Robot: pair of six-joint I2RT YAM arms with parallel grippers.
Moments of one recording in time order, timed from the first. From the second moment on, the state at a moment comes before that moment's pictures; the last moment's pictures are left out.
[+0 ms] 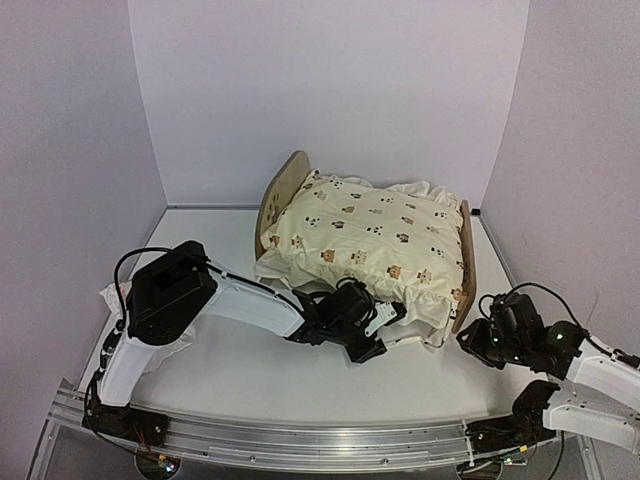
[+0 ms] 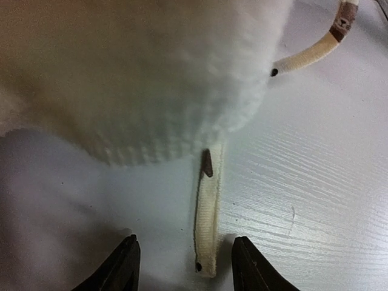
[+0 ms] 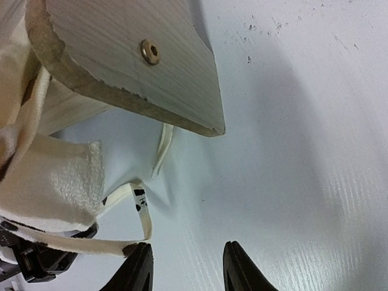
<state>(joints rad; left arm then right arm) -1.17 2.27 1.51 0.02 0.07 0.07 0.62 0.66 0.35 -0.58 0.24 1.02</state>
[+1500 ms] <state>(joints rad) -1.17 1.88 1.31 0.16 -0.05 -0.26 0.74 0.82 0.32 -0.22 0.32 0.88</state>
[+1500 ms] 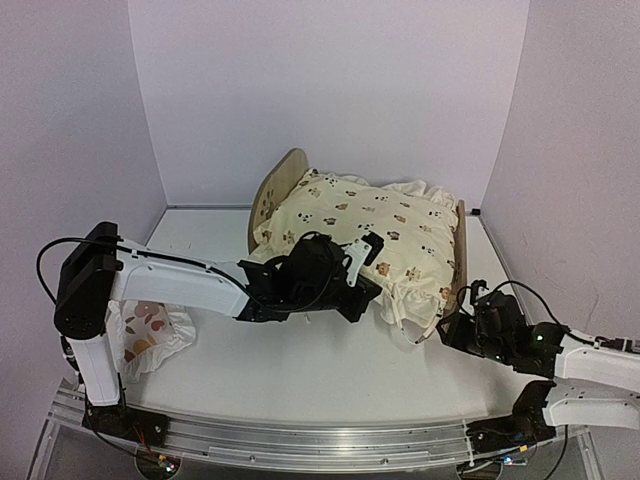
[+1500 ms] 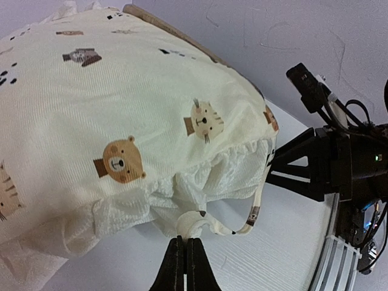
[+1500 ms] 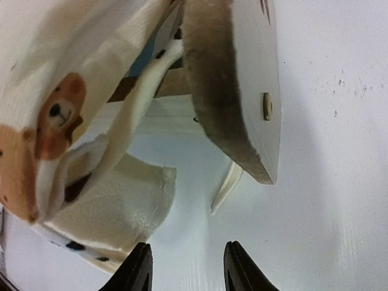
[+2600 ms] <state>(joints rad) -1.07 1.92 1.54 0.10 -0.07 -0.18 0.95 1.36 0.39 0.00 0.61 0.78</state>
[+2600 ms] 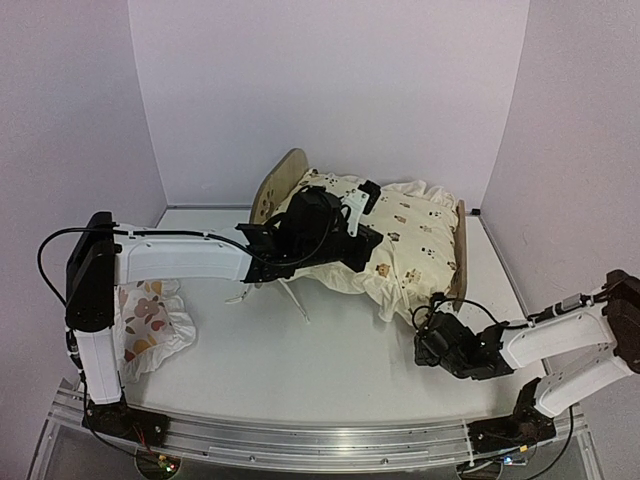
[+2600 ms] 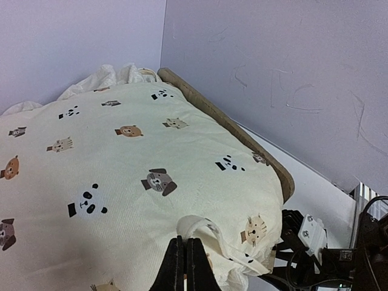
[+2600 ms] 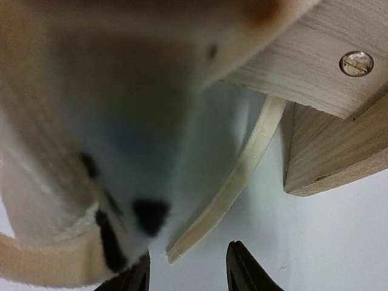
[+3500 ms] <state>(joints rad) -1.07 1.92 1.54 0.10 -0.06 -0.18 0.97 1.53 0.45 0.00 0.65 1.00</state>
